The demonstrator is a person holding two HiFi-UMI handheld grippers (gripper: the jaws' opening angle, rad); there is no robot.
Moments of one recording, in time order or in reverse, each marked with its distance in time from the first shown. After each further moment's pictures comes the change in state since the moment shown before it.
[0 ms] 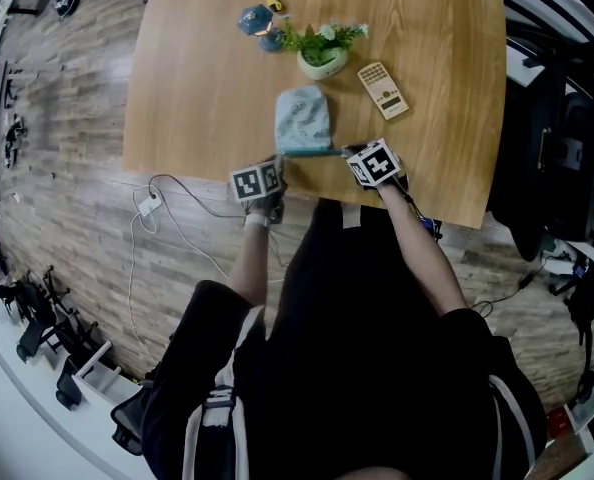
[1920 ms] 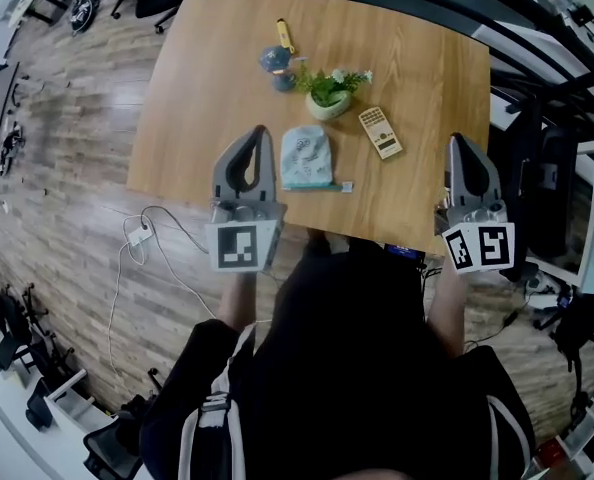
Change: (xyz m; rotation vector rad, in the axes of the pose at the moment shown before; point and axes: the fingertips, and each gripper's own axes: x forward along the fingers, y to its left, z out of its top) left arm -0.321 -0.166 0.206 0.572 -1.119 0.003; right arm -0.423 0.018 0.164 -0.164 -1.121 -0.483
